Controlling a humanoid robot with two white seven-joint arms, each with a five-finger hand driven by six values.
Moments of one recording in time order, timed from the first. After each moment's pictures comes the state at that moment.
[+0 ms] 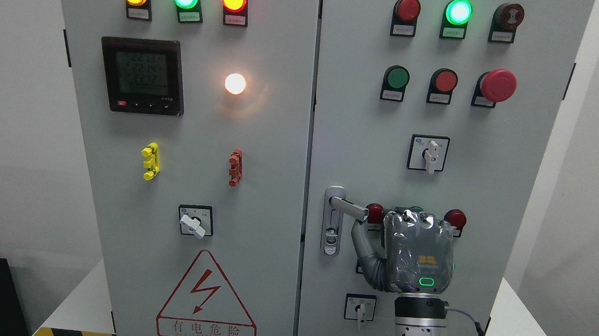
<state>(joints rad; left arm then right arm) 0.00 -0.06 0.00 0.00 -0.08 -0.05 0.02 -0.51 0.15 0.14 -1.65 1.55 0.13 -0.22</state>
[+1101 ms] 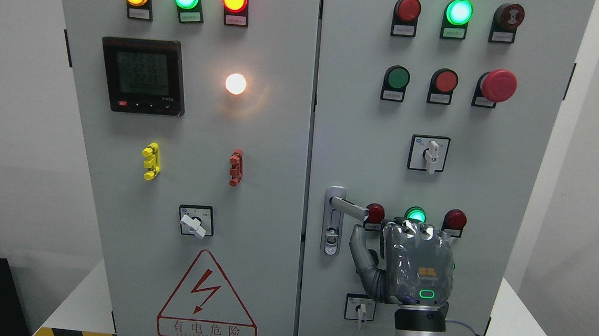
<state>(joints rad) 0.00 -0.06 0.00 0.00 -0.08 -0.05 0.02 -0.45 0.15 0.14 -1.70 1.55 0.11 -0.23</state>
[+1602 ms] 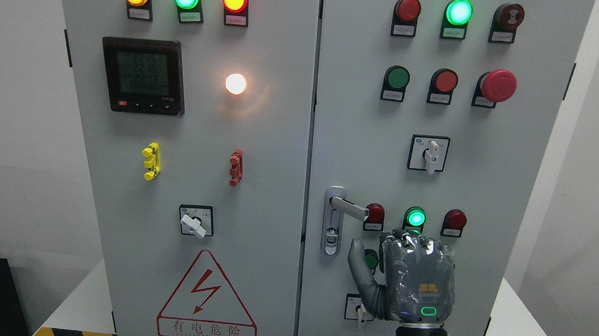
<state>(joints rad) 0.00 -0.06 0.00 0.00 -0.08 -0.05 0.02 -0.37 0.15 0.15 -1.77 1.54 0.04 -0.26</state>
